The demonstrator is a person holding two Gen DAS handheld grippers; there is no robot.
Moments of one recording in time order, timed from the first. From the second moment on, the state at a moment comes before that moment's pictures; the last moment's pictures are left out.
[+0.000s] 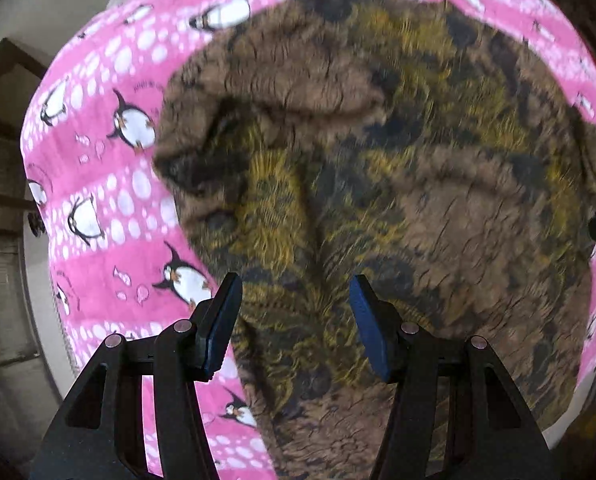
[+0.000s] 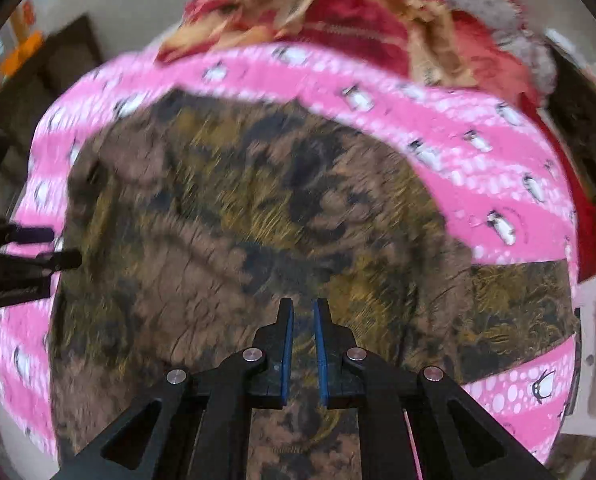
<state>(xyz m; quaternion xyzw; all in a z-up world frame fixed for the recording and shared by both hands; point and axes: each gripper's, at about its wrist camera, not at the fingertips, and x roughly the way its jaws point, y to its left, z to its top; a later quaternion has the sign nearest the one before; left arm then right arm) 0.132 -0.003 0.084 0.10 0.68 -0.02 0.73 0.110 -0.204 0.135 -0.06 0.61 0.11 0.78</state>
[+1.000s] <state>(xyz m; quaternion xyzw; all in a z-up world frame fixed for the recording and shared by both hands) 0.038 -0.045 0.045 0.25 0.71 -0.16 0.63 0.027 -0.168 0.133 -0.29 0.68 0.32 0.60</state>
